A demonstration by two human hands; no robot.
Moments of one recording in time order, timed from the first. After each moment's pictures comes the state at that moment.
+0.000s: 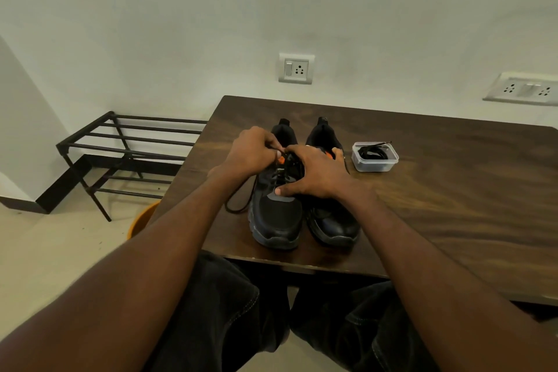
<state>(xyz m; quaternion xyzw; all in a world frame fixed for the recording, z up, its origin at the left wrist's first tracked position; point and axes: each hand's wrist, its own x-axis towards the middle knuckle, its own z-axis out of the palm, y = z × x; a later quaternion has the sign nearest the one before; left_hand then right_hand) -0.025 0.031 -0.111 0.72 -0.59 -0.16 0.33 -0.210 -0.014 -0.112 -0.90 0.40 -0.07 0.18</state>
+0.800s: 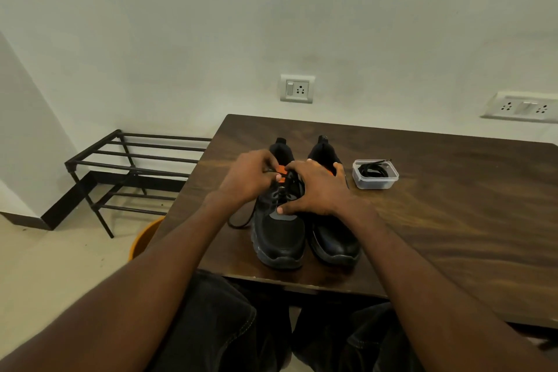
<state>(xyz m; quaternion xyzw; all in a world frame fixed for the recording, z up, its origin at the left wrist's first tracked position) -0.025 0.047 -0.114 0.72 -0.59 -0.13 0.34 -0.211 -0.013 -0.107 -0.91 0.39 -0.06 0.14</state>
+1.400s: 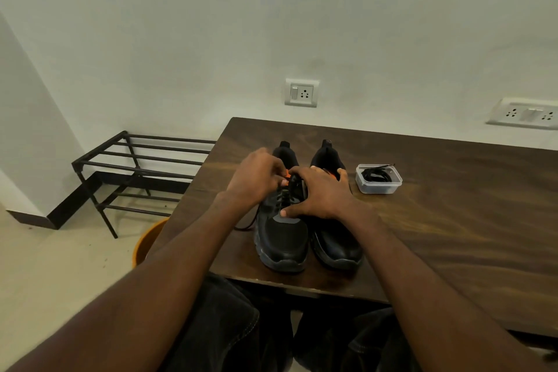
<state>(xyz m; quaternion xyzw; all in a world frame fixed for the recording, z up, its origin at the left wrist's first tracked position) -0.034 0.051 -0.104 0.72 -0.64 -0.04 0.26 -0.209 -0.008 -0.101 -0.90 0.41 -0.04 0.16</state>
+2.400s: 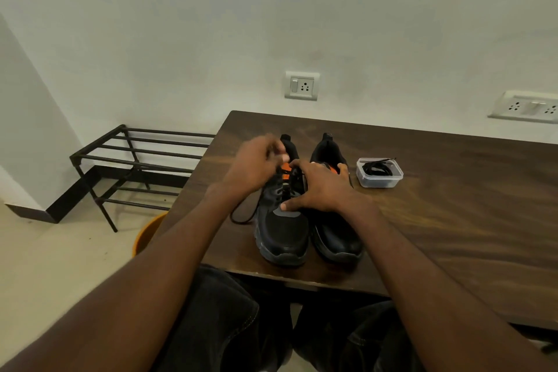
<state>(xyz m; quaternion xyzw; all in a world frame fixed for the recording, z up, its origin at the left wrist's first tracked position) -0.032 0.051 -0.097 0.70 -0.59 -0.12 0.40 -0.207 -0.011 -0.104 -0.89 0.42 -0.04 0.18</state>
